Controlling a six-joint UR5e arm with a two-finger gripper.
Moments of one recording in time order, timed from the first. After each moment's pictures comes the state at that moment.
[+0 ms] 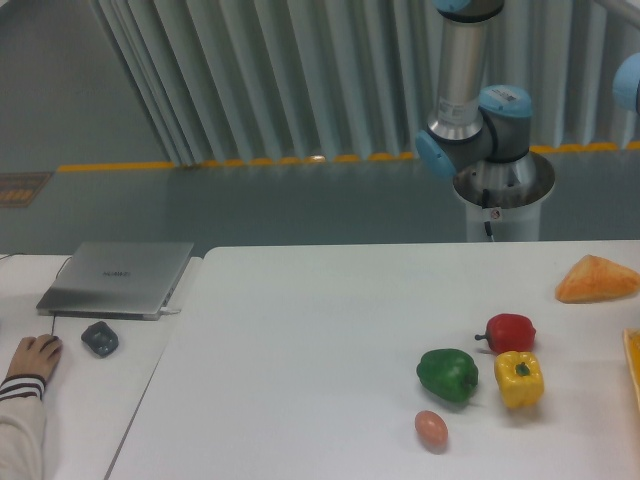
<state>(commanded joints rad) 2.76 -1.79 -1.55 -1.26 1.49 1.80</state>
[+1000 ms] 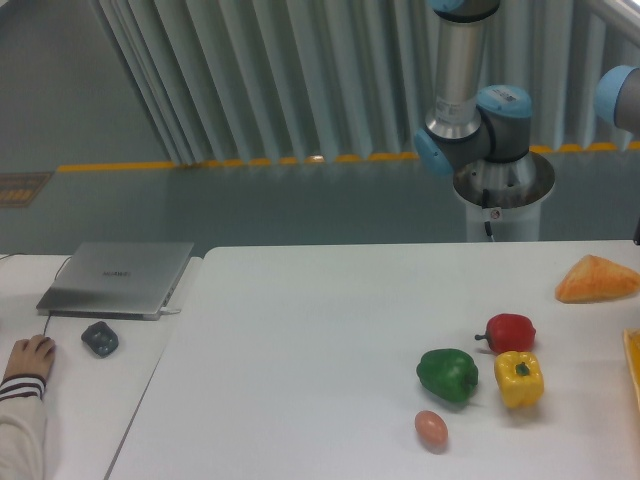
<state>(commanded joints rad) 2.71 -1.79 -1.60 -1.25 1.49 1.77</state>
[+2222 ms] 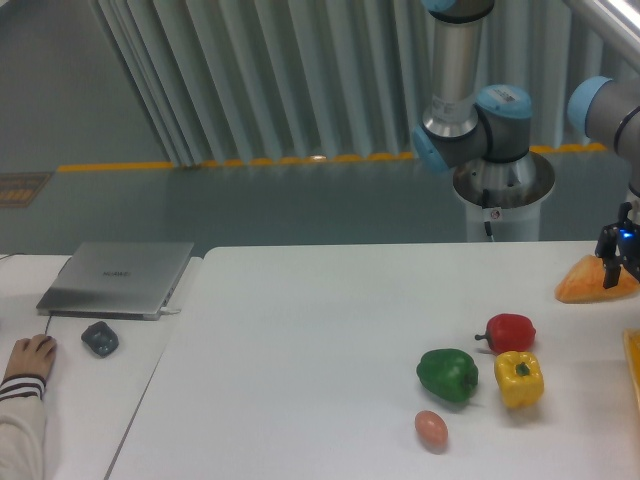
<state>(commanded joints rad) 2.64 -1.80 -1.61 -1.26 1.51 1.60</state>
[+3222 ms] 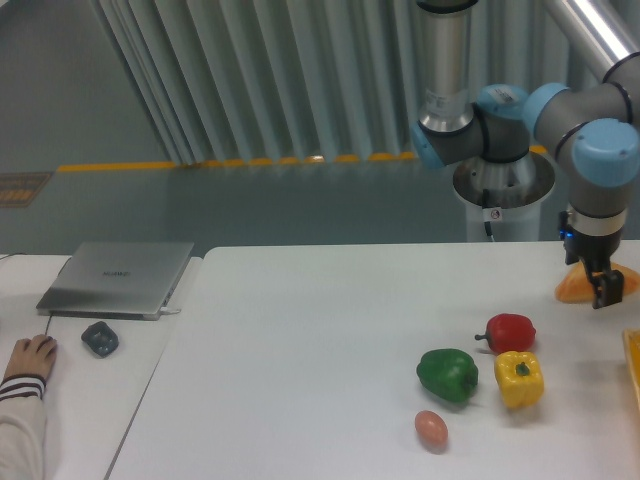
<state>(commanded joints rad) 2.52 -1.72 -1.75 -1.42 1.74 1.83</state>
